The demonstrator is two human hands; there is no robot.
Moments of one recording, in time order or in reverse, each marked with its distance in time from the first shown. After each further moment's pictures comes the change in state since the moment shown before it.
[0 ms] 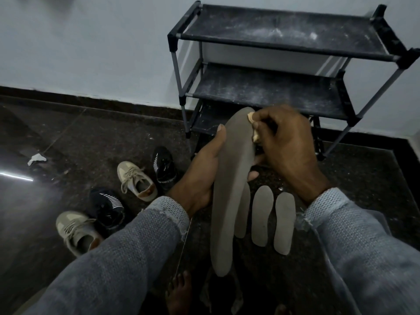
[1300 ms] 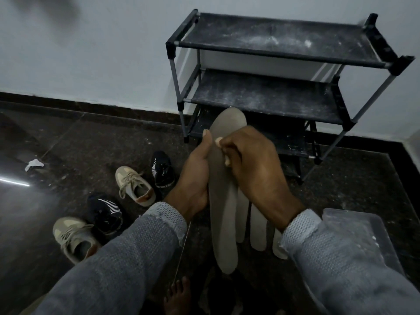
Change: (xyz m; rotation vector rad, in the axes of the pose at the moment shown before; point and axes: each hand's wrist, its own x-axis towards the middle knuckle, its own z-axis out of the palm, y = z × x) left_hand 0.006 -0.001 -0.009 -0.090 0.131 0.080; right_hand -0.026 -0.026 0.024 0.057 -0.089 -0.193
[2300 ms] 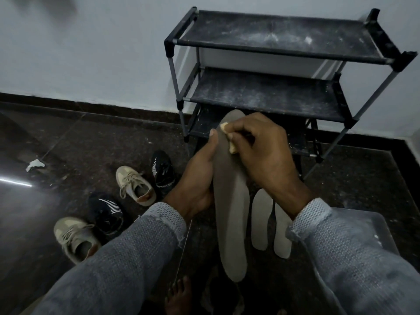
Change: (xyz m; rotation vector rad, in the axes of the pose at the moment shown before) left_hand -0.005 0.000 0.010 0.015 -0.073 0.027; right_hand 0.015 0.010 -0.011 0.146 0.052 0.084
